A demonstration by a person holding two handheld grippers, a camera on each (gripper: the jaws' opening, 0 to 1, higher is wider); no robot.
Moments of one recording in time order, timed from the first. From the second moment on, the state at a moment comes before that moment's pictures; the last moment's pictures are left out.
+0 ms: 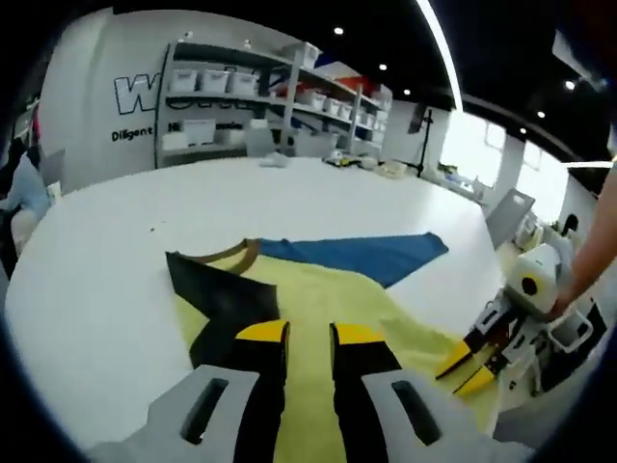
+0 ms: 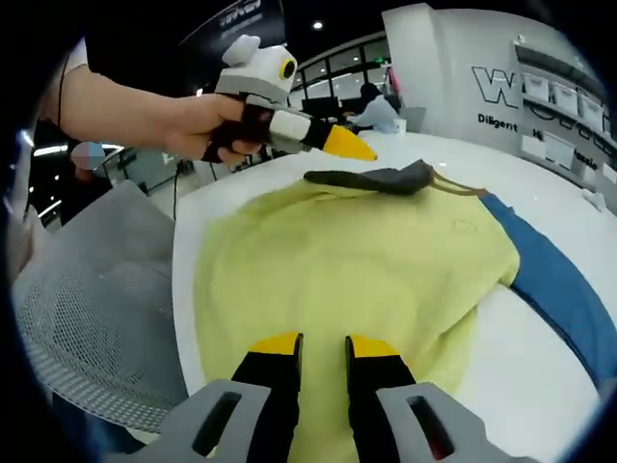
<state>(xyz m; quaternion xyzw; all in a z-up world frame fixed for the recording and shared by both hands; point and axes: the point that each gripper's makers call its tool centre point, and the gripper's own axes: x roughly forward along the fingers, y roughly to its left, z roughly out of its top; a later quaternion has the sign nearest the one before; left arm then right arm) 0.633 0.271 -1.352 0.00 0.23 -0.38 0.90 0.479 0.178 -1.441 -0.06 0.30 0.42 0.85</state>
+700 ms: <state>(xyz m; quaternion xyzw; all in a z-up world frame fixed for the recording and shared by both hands) 0.648 0.324 -1.419 -0.15 0.39 -0.28 0.86 0.481 0.177 -1.442 -0.07 0.31 0.42 0.85</state>
